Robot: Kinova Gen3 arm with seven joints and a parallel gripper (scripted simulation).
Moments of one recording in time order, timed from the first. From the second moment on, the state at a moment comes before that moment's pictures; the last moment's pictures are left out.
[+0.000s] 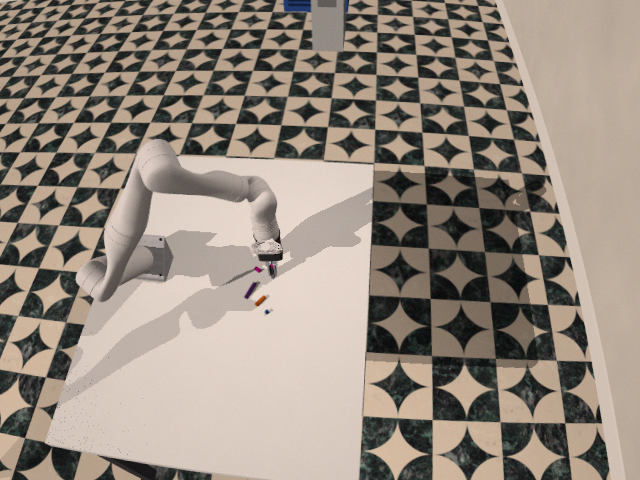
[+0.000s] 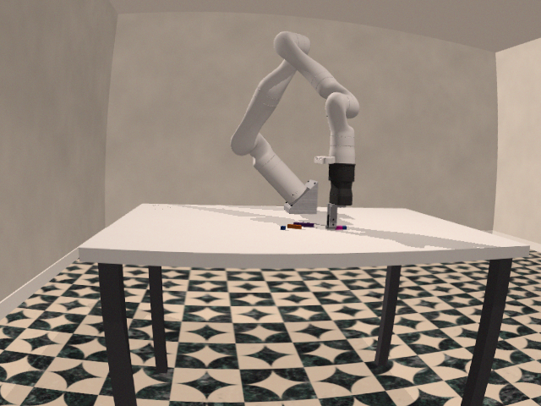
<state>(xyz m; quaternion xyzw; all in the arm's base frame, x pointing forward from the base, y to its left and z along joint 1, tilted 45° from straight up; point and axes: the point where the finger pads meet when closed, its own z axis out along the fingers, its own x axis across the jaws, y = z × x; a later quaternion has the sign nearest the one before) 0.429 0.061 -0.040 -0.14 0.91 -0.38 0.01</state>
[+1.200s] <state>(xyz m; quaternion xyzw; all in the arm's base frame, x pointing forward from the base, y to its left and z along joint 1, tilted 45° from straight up) 0.429 0.061 -0.041 -0.14 0.91 -0.38 0.01</state>
